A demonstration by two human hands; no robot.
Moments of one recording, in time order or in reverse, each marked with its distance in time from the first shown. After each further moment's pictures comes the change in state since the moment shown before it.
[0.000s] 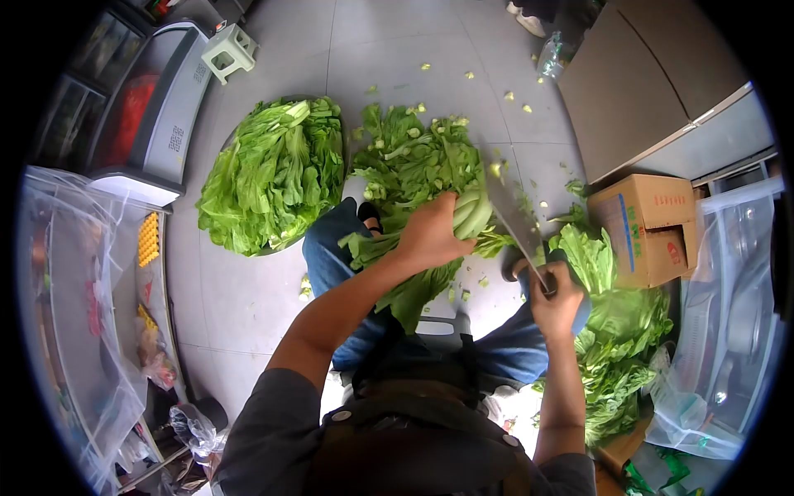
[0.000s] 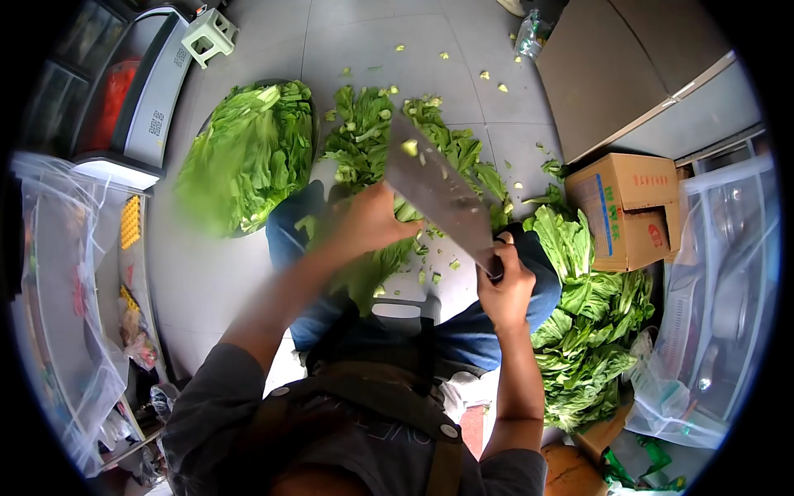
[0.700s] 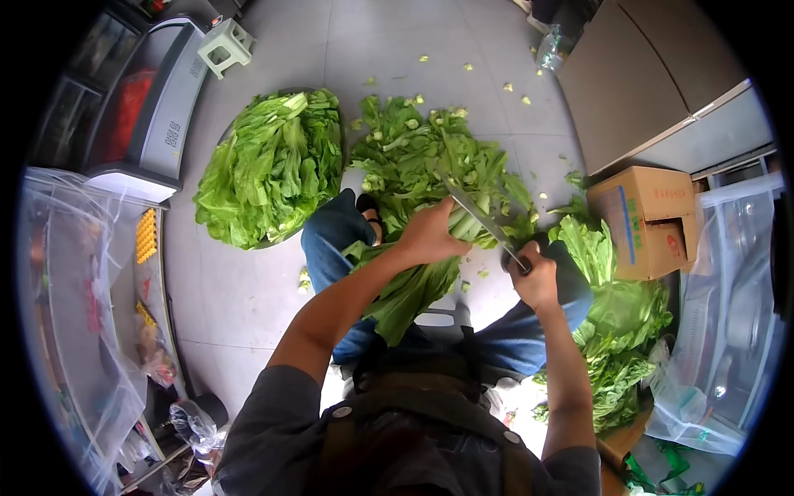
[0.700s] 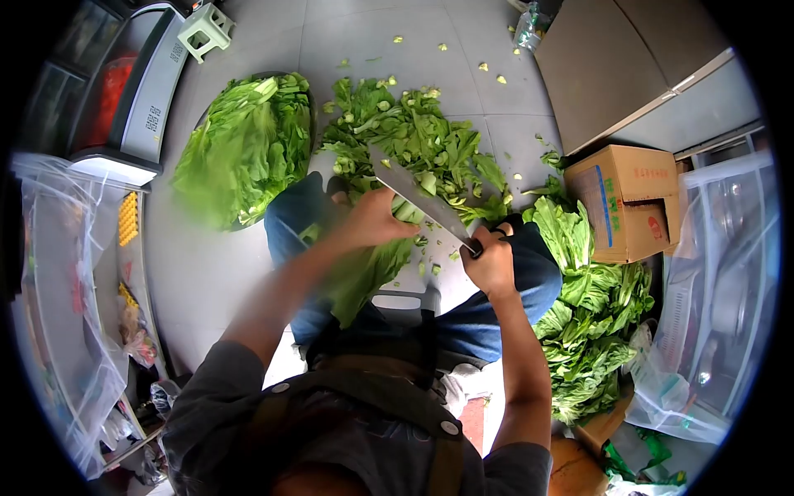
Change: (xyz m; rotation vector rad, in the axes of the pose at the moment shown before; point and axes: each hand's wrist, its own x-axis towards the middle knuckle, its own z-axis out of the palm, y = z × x) left_hand -0.018 -0.023 0.016 -0.089 -0.167 -0.155; right_hand -0.002 0.051 0.042 -0.041 -0.242 -0.003
